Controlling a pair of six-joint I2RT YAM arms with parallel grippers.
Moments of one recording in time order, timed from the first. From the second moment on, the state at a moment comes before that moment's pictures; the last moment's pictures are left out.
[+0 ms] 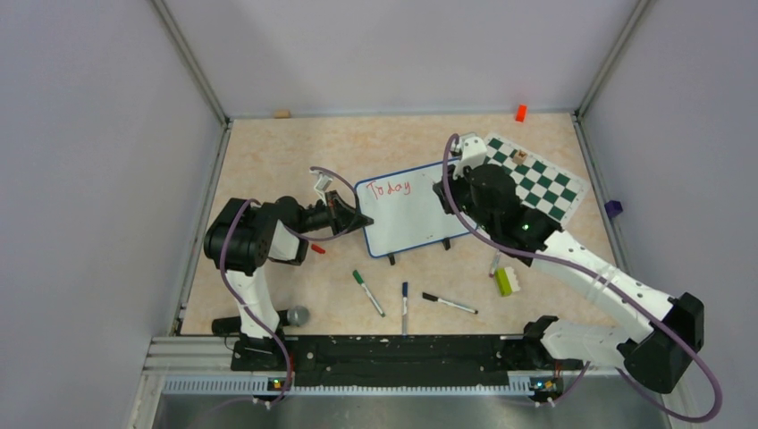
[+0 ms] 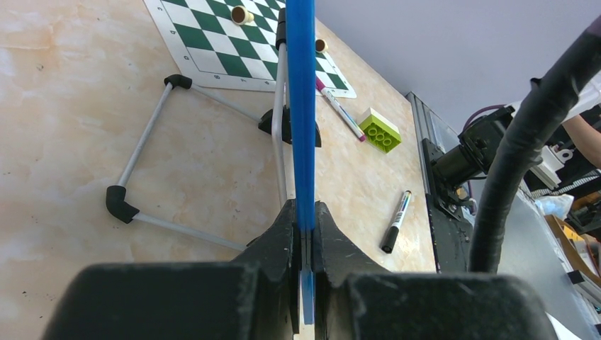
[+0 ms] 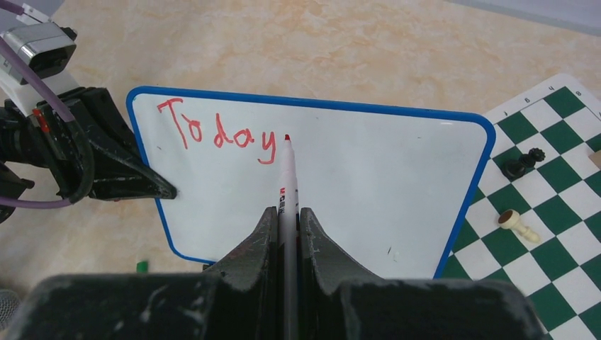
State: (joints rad) left arm -0.18 1.94 0.54 1.53 1.15 -0.75; right arm 0.73 1.12 0.99 -0.21 0.24 0.18
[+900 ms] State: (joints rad) left arm -0.18 1.94 0.54 1.54 1.15 -0.75; right arm 0.73 1.19 1.00 -0.17 0.27 0.20
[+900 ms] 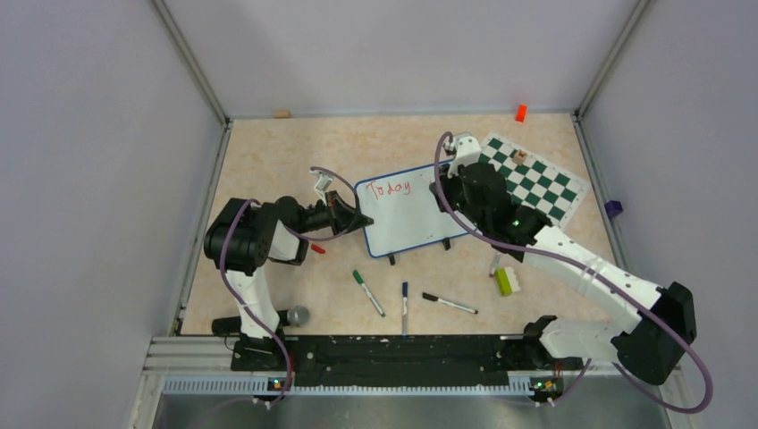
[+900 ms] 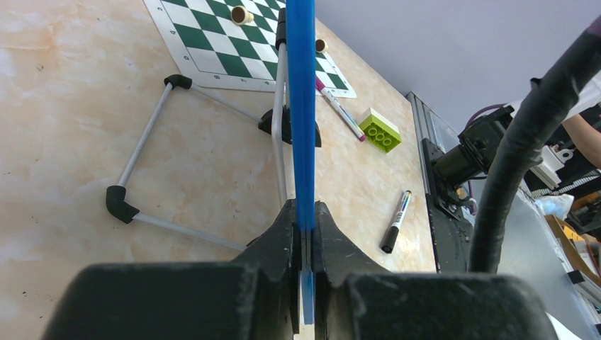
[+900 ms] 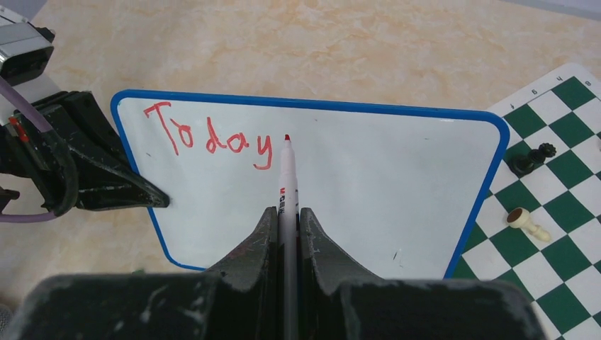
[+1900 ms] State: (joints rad) left arm -0.18 1.94 0.54 1.54 1.15 -0.75; right arm 0.73 1.17 1.07 -0.30 0.21 0.23
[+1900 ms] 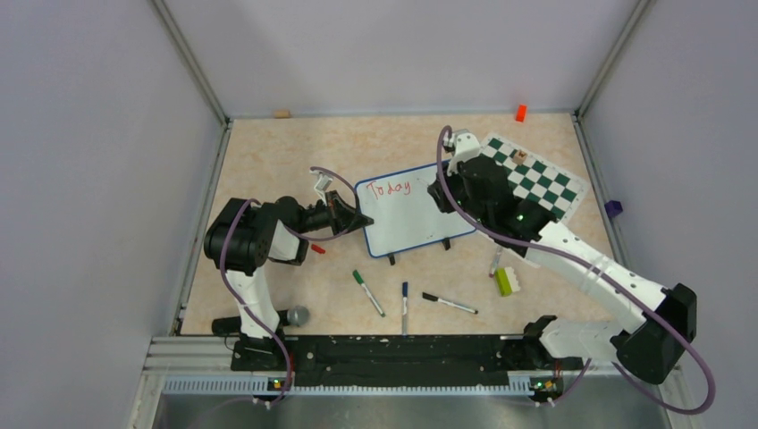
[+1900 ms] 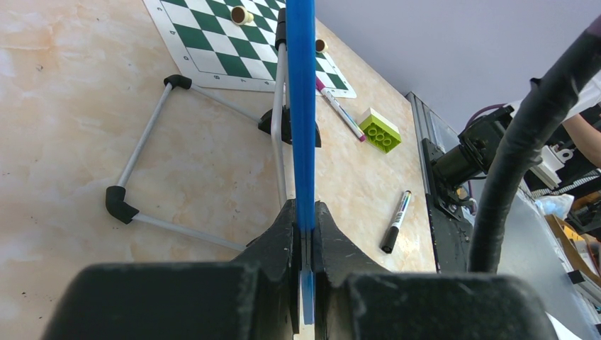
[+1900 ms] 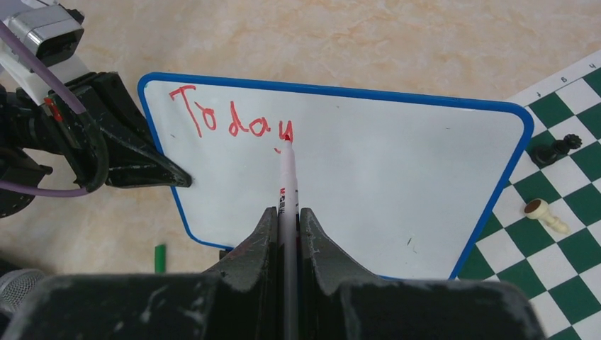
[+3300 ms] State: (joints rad) left arm -0.18 1.94 0.54 1.54 1.15 -0.75; right arm 0.73 1.36 1.11 -0.19 0.26 0.16
